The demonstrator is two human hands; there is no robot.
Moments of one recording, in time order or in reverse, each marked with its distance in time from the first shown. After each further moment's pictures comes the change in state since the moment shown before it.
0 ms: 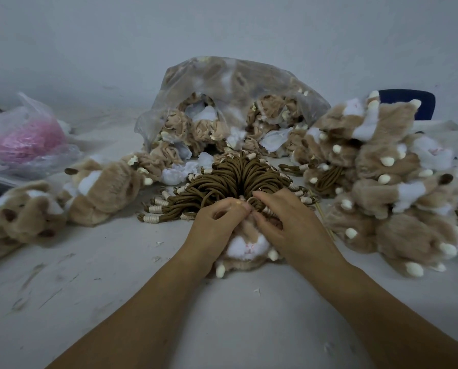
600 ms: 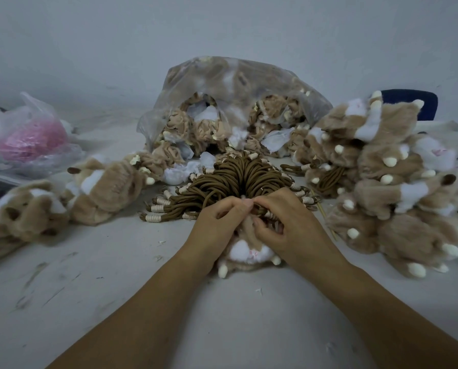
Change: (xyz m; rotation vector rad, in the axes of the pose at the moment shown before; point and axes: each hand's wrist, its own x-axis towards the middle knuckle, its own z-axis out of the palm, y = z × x) left_hand 0.000 -0.003 -0.003 0.016 -0.039 0.017; right_hand -0.001 -0.001 0.001 0.088 -0.028 -0.055
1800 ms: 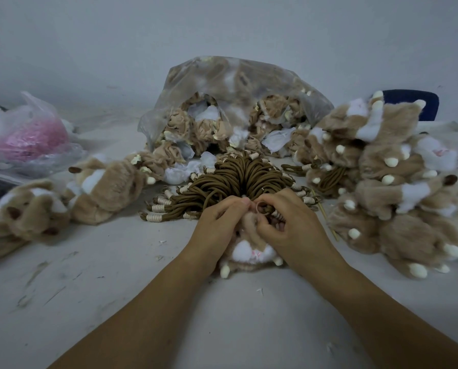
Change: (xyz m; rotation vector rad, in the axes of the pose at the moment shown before) left_hand -0.002 0.004 0.004 -0.088 0.019 -0.042; right_hand 0.001 -0.002 0.003 0.033 0.048 0.087
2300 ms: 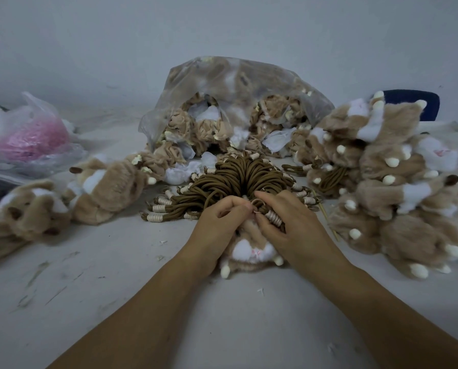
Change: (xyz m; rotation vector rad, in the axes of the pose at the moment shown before) left_hand 0.003 -0.003 -0.004 -0.038 -0.019 -0.069; right_hand -0.001 0.000 -0.001 -0.057 -0.027 -0.048
